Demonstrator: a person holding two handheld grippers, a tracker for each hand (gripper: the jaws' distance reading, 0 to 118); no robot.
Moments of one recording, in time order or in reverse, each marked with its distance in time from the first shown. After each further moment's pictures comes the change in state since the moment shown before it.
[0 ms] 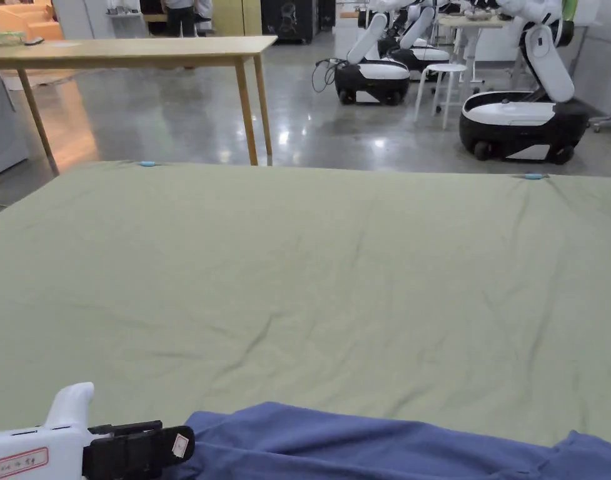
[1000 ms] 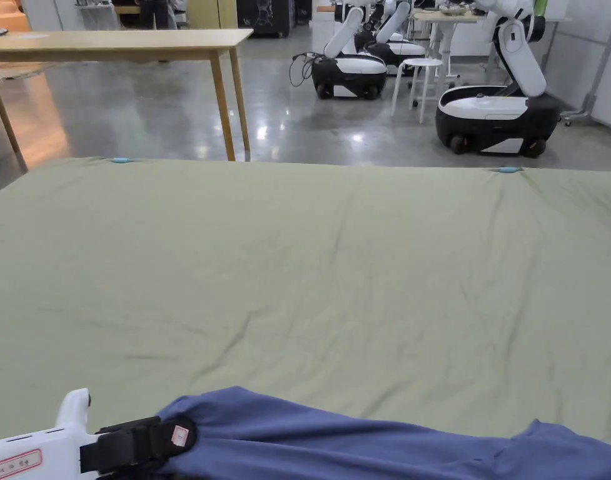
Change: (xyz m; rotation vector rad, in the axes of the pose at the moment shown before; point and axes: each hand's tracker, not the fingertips) left arm -0.024 -0.002 -0.027 0.043 -0.219 0.113; right arm 0.012 -0.008 -0.007 -0.059 -0.025 -0.017
